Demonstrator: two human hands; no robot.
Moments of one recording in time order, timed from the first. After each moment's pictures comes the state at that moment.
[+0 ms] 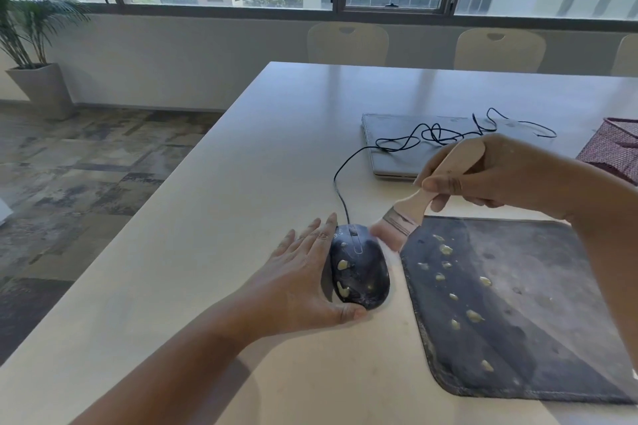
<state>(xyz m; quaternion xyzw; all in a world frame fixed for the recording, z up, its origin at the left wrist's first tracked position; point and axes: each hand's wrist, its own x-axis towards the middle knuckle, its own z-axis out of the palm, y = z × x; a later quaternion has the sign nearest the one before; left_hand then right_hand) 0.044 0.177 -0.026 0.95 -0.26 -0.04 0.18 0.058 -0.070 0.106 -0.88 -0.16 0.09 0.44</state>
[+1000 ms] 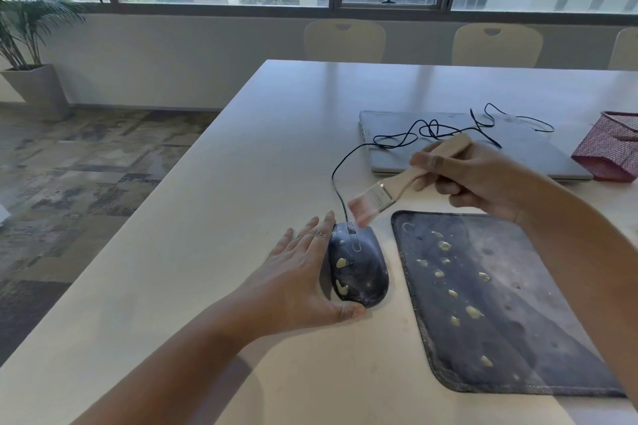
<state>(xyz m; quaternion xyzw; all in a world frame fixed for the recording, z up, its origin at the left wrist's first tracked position) 0.045 0.178 -0.029 0.95 -0.26 -0.02 0.19 0.088 -0.070 0.070 -0.79 -0.03 0.08 0.61</state>
